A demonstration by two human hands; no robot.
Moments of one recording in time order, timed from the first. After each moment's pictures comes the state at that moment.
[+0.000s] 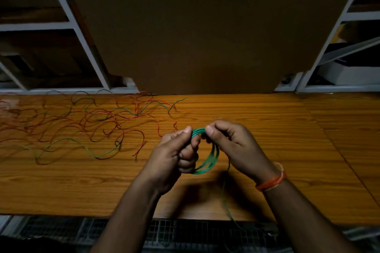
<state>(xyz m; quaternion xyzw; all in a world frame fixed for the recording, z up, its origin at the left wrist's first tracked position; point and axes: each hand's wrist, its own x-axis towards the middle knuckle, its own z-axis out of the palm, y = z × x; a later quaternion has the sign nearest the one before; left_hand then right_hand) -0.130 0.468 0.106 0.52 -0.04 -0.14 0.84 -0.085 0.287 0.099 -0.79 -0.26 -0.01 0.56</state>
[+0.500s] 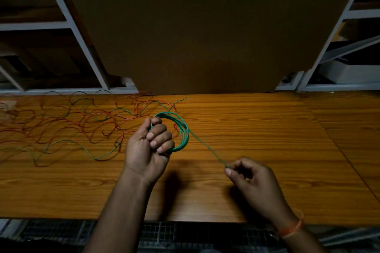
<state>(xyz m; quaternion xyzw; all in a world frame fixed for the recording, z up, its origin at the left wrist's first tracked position) -0.109 0.502 0.108 0.23 0.08 -0.04 0.97 -0.130 0.250 0.023 -0.83 -0.11 -0.03 0.54</state>
